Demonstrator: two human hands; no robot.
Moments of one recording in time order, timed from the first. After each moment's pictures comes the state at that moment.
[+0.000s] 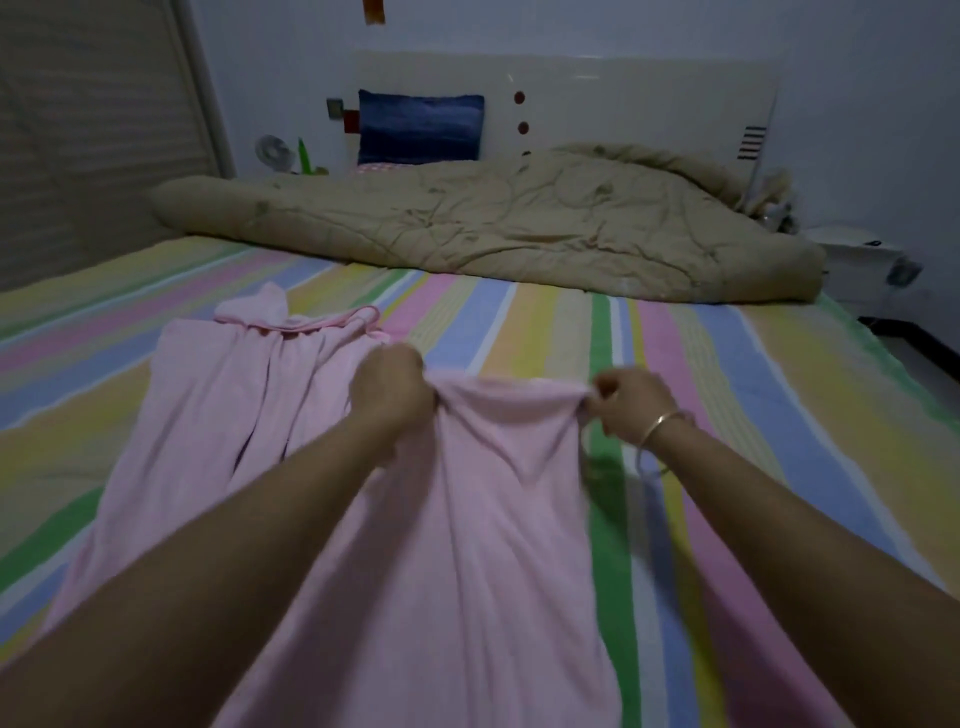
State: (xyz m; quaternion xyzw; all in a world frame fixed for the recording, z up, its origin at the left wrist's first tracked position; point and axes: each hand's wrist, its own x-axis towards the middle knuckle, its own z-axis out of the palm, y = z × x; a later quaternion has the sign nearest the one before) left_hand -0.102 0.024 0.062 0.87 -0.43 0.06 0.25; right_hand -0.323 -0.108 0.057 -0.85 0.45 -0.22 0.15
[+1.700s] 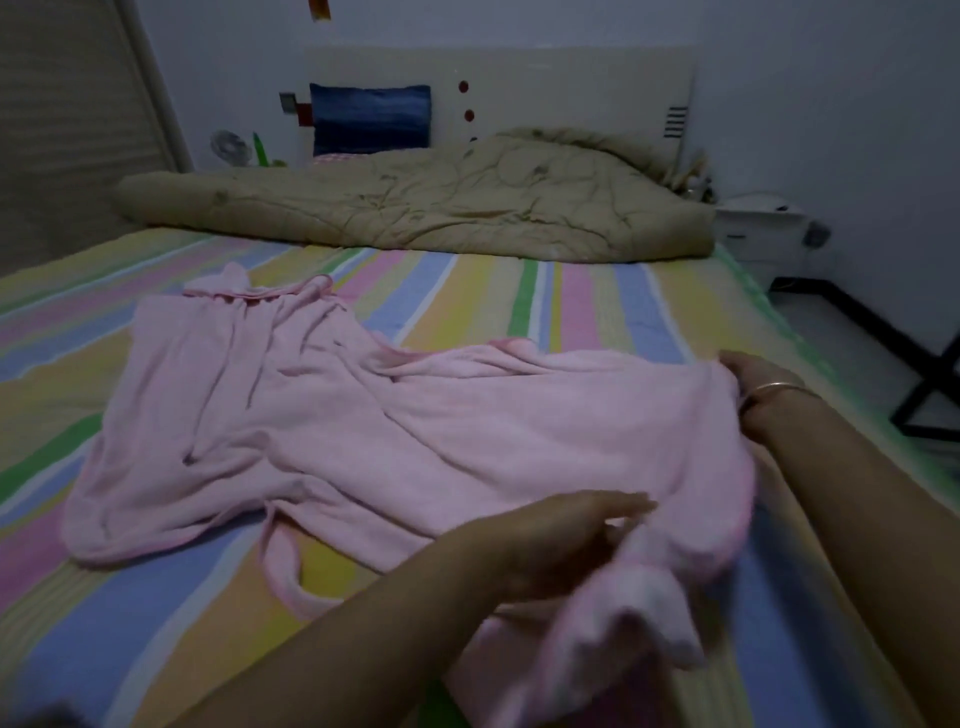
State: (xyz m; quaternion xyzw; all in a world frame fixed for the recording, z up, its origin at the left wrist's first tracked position) left_hand -0.412 0.146 0.042 0.52 -0.41 -0.69 0.29; right_hand -0.580 -0.072 0.065 -0.44 0.56 -0.41 0.57
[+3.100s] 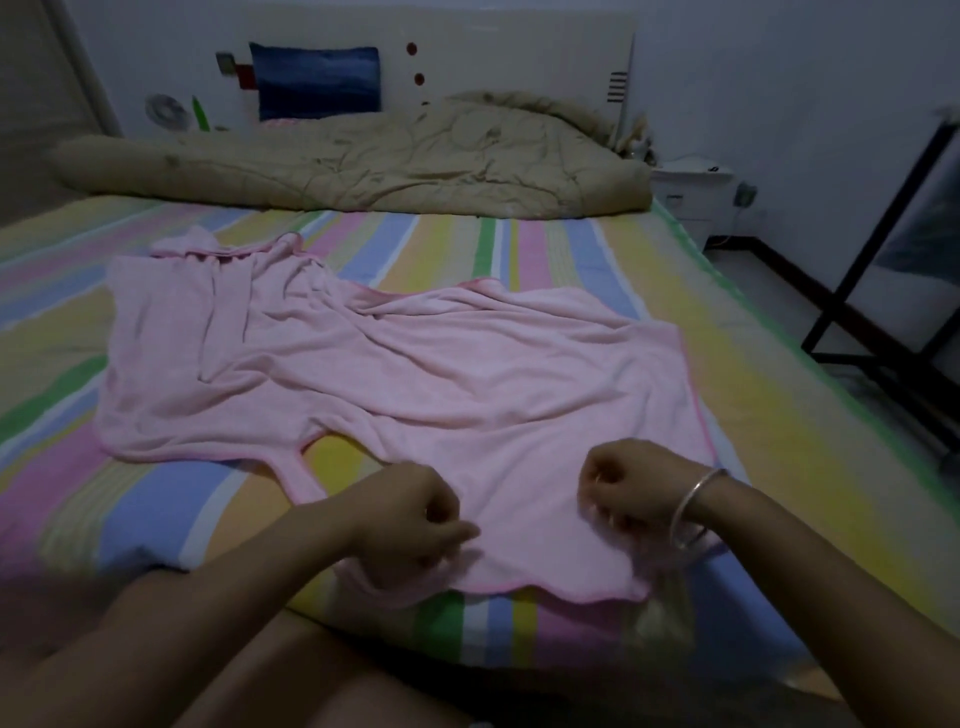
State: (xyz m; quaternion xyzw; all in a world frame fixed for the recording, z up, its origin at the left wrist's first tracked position) left_hand -0.341 0.288 0.010 0.61 -0.76 -0.21 0.08; right_hand -0.592 0.177 0.028 -0.84 0.45 0.00 0.29
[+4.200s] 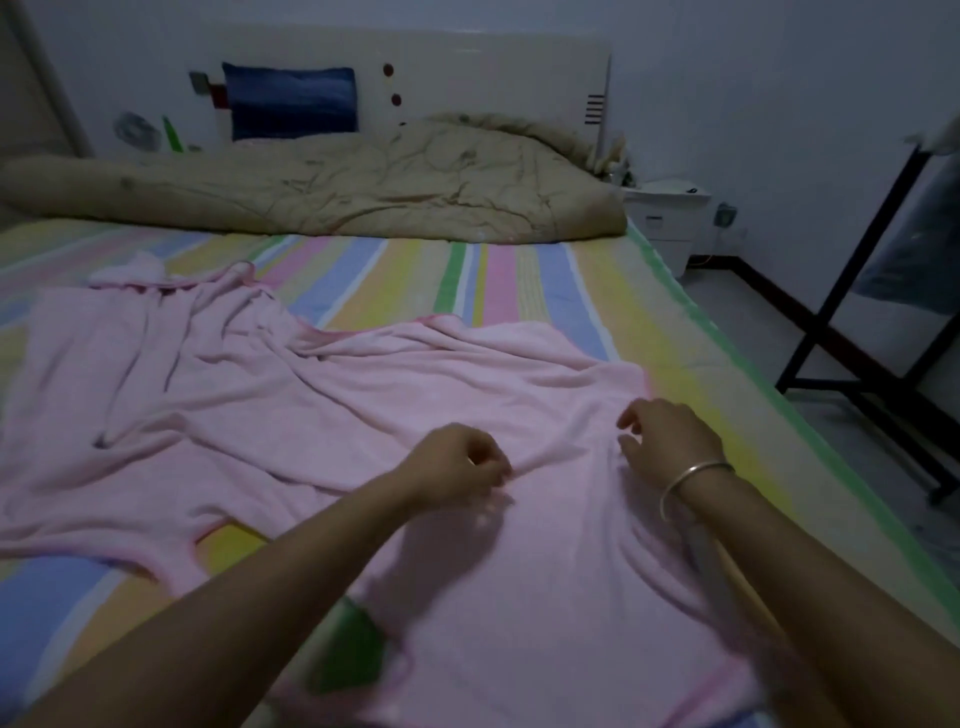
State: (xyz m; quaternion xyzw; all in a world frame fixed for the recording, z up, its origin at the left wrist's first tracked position) left_hand -0.405 0.149 0.026 0.67 -0.63 -0.31 0.26; right_hand -0.641 0.037 0.022 -0.80 0.59 -0.12 0.04
